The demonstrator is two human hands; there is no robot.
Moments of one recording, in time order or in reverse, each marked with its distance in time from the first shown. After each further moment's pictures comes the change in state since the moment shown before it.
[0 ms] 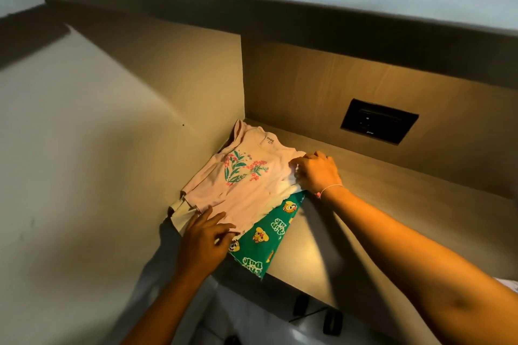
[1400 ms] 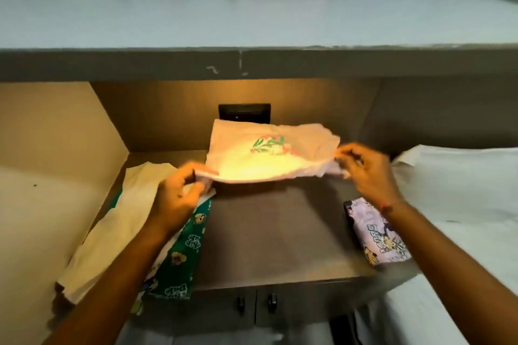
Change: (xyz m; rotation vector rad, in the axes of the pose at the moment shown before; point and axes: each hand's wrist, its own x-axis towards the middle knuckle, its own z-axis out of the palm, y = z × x) left_hand 0.072 0.192 -0.030 -0.552 -0.202 0.479; right_hand -0.285 0.143 -0.126 0.678 0.633 0.500
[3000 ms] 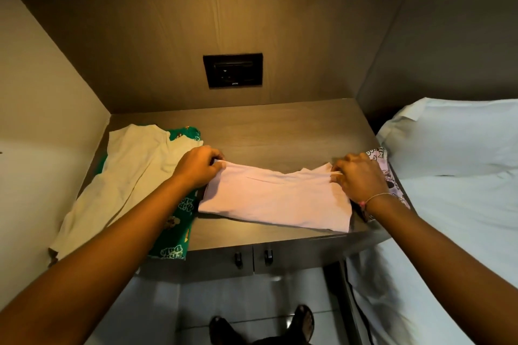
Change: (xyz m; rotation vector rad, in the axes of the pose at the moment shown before) left_hand 0.042 -0.074 0.071 0.571 -0.390 -0.232; right_hand -0.047 0.073 0.027 -0.884 -0.417 0.096
